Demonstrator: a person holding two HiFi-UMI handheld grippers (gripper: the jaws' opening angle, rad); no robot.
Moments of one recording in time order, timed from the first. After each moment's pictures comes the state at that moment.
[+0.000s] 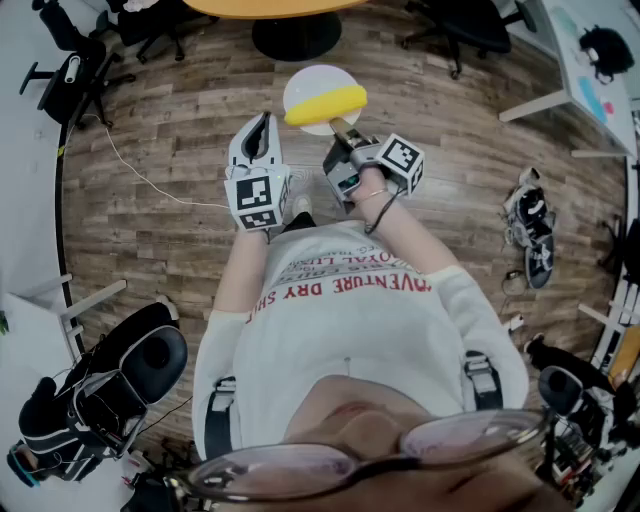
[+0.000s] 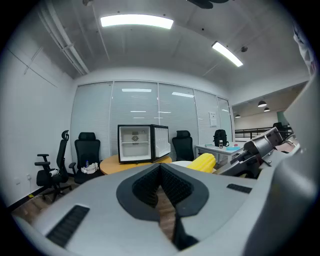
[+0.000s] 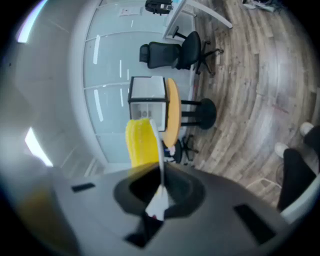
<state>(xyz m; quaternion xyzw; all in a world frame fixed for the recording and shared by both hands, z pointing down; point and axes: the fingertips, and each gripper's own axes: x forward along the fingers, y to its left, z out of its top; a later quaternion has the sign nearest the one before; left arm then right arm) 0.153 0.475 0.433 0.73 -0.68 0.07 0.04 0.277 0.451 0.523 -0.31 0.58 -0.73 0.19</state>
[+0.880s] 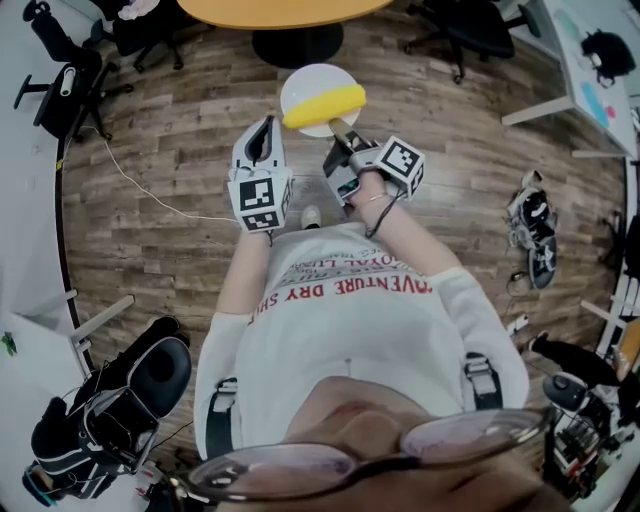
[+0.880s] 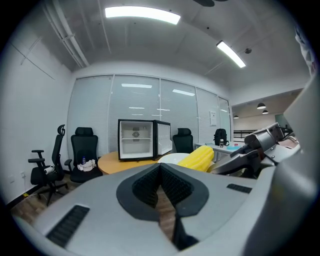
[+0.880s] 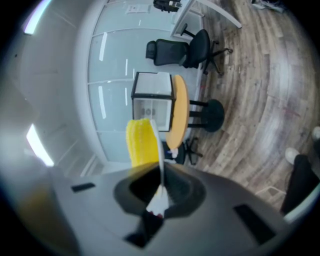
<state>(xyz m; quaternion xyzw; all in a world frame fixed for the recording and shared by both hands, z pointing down) 0.096 0.425 0.455 0.74 -0.66 0.07 0.06 0.217 0.405 0.520 -0.32 0.61 -0.70 0.19</state>
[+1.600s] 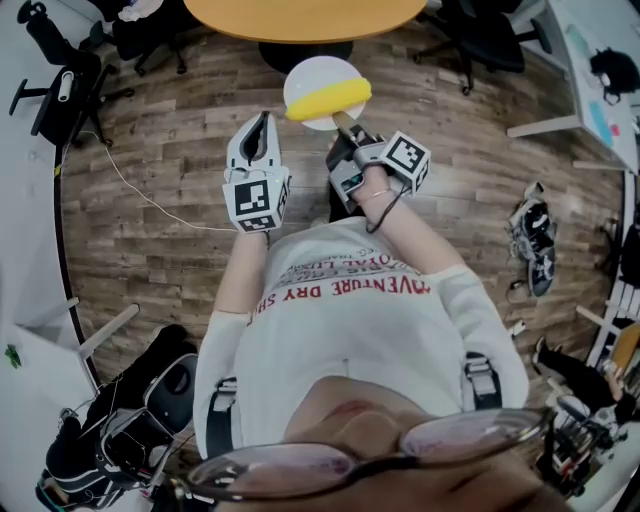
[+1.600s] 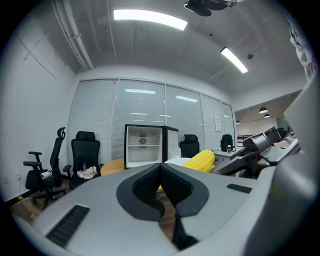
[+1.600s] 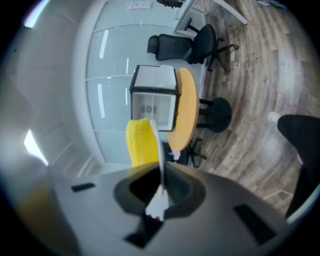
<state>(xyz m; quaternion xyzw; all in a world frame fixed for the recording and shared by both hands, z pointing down) 0.014 0.350 0.438 0.74 -0.67 0.04 0.03 0.146 0.319 0.511 -0.32 0.61 -0.70 0.19</state>
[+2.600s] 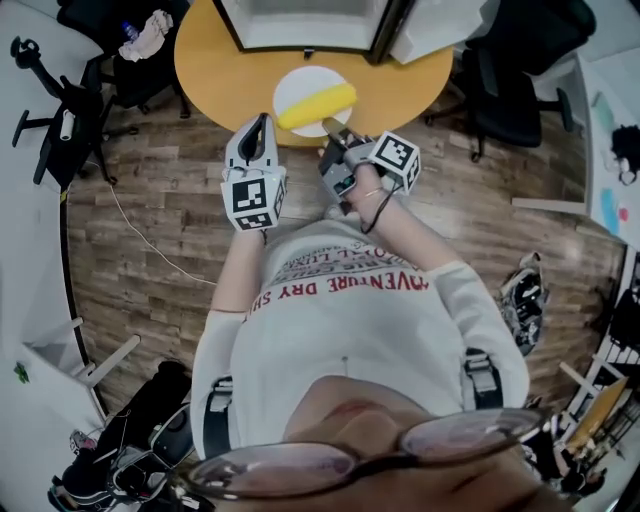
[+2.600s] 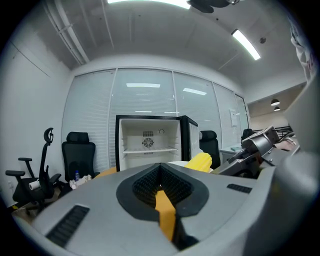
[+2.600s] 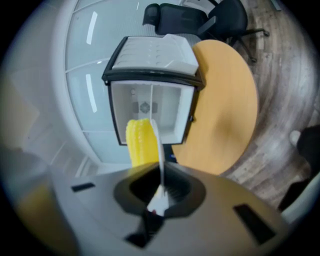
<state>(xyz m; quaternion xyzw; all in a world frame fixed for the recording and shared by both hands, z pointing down) -0.029 0.018 0.438 0.72 -0.70 0.05 0.03 0.084 -0.012 0.521 -0.27 0.62 -0.72 0.14</state>
